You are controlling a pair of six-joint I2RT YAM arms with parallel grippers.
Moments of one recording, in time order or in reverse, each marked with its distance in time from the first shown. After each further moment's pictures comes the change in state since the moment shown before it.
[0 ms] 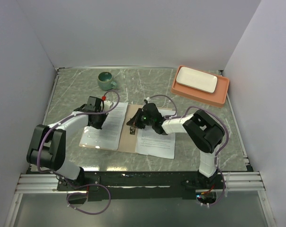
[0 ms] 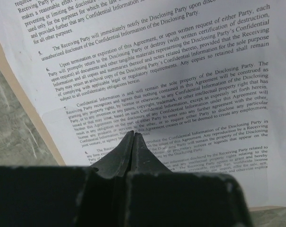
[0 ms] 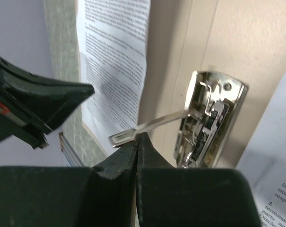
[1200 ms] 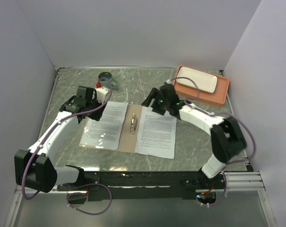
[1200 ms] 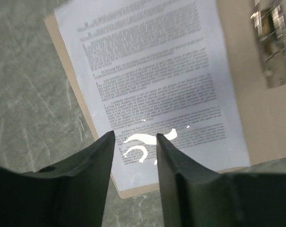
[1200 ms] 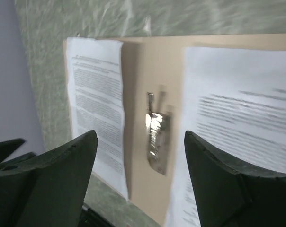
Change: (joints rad) left arm -0.001 -0.241 0.169 -0.230 0.038 0.035; right arm -0.196 -0.188 0.209 -0.516 0.093 -0.150
